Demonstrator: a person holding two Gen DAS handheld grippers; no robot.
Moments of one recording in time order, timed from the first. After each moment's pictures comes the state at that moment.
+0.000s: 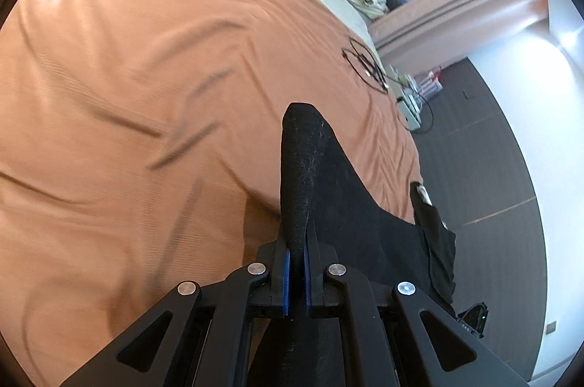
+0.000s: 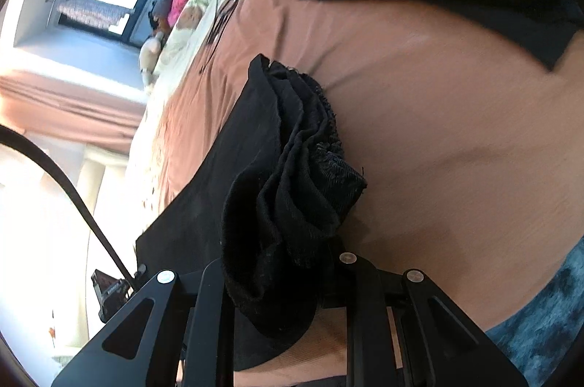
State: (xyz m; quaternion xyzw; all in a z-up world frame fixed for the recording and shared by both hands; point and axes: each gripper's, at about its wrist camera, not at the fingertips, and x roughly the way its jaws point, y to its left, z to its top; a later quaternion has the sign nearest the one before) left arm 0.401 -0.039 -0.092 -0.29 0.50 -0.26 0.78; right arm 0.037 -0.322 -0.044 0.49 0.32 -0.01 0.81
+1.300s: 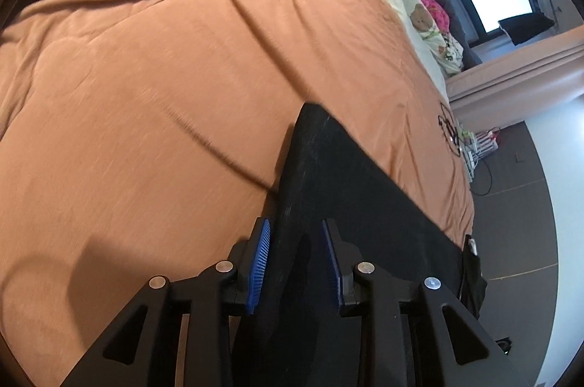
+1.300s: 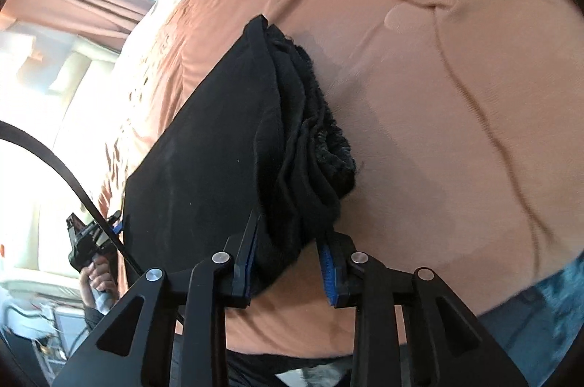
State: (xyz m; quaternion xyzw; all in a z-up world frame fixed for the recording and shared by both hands) left arm 0.376 0.163 -0.138 -0.33 0.51 -0.12 0.78; right arm 0.185 -0.251 -0.024 0.36 0.44 0.03 0.82
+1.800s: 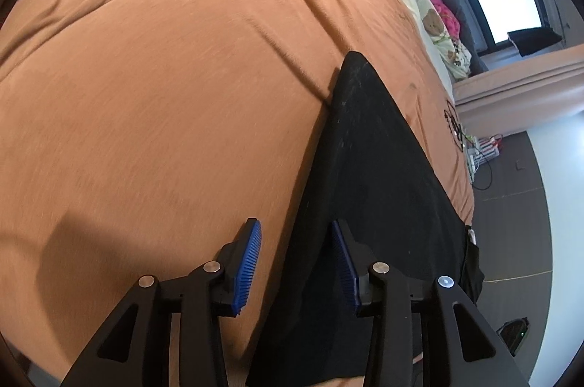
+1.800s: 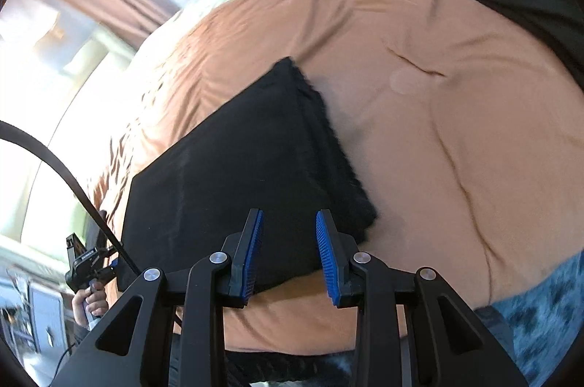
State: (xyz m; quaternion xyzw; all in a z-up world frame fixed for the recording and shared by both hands) left arm 0.287 0.186 -0.153 -0.37 0.52 -0.10 0.77; right arm 0.199 -0.250 0.009 0.29 0.39 0.04 0.87
